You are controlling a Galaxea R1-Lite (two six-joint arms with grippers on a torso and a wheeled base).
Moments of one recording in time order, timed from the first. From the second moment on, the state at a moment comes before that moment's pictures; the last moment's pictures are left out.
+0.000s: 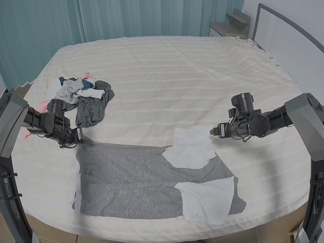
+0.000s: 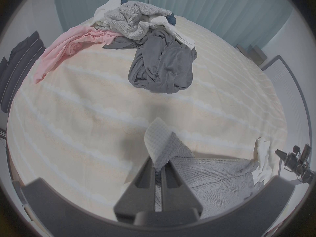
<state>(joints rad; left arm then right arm) 0.10 2.20 -1.40 0.06 -0.14 -0.27 0.31 2.27 -1.43 -0.14 -0.07 0.11</state>
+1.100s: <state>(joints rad) 0.11 2.17 -1.36 0.06 -0.14 -0.27 0.30 2.33 -1.31 -0.14 -0.16 0.03</state>
